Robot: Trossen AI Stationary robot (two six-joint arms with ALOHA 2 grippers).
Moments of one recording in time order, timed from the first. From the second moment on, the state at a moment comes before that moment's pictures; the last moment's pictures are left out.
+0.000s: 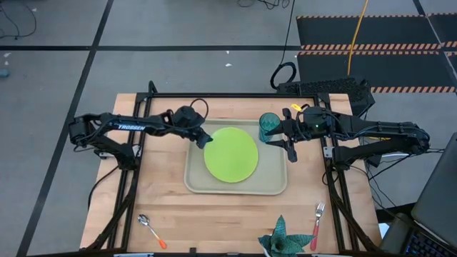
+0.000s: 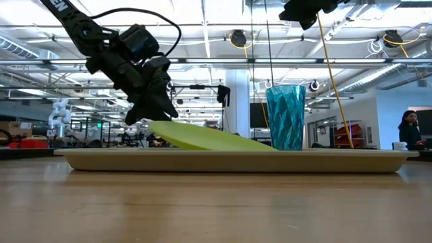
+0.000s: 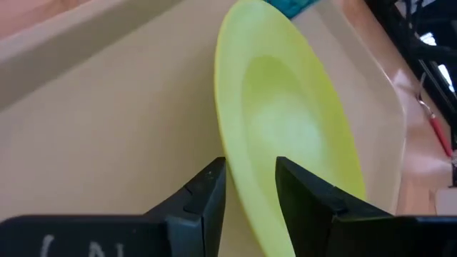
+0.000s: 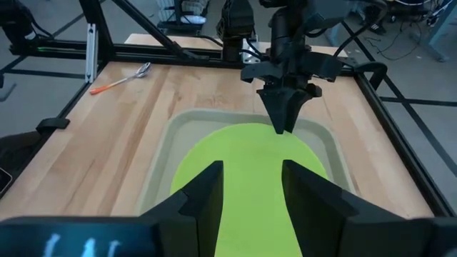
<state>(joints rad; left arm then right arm) 0.40 1.42 0.65 0.05 0.31 -0.52 -0.10 0.94 0.89 -0.37 -0.12 -0.09</state>
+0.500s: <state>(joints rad) 0.33 1.42 0.65 0.11 0.23 -0.53 -0.10 0.94 0.89 -0.37 -0.12 -0.14</state>
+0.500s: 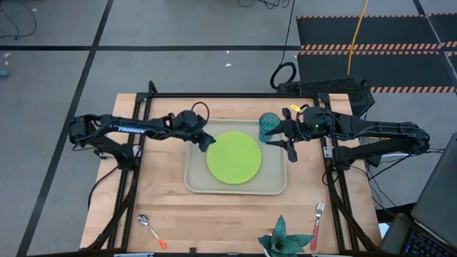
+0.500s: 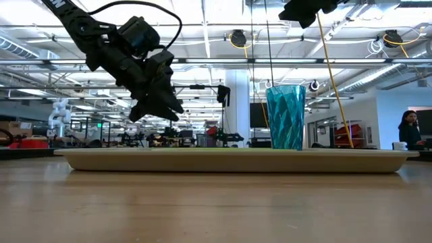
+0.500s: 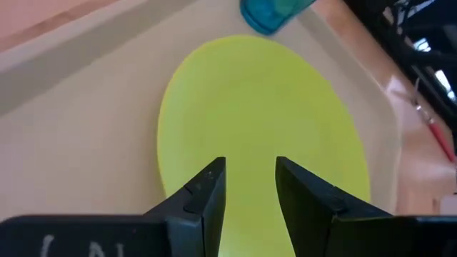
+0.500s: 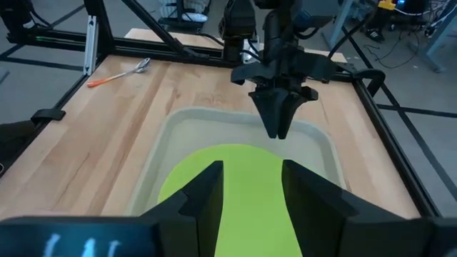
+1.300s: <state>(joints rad) 0.20 1.47 0.87 -0.64 0.12 -0.09 -0.11 0.94 0.84 -0.31 0.00 -0.14</state>
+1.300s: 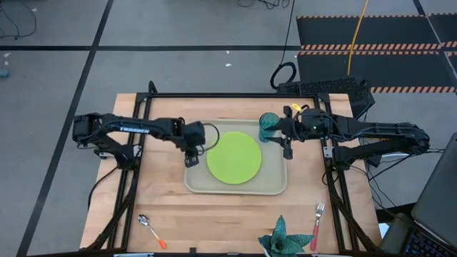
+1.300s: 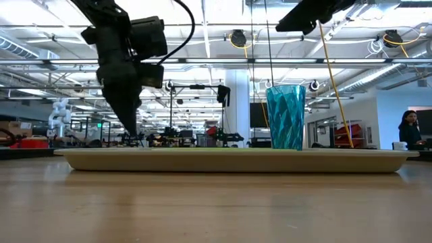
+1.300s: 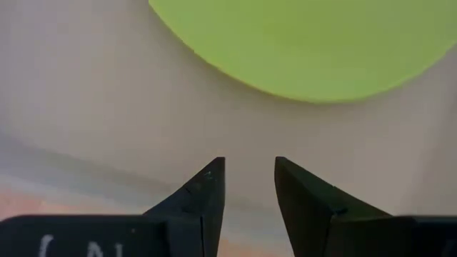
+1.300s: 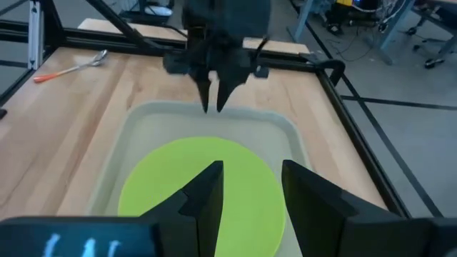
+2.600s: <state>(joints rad) 0.07 1.74 1.09 -0.78 -0.03 0.05 -0.11 0.93 0.84 -0.33 0.00 -0.11</state>
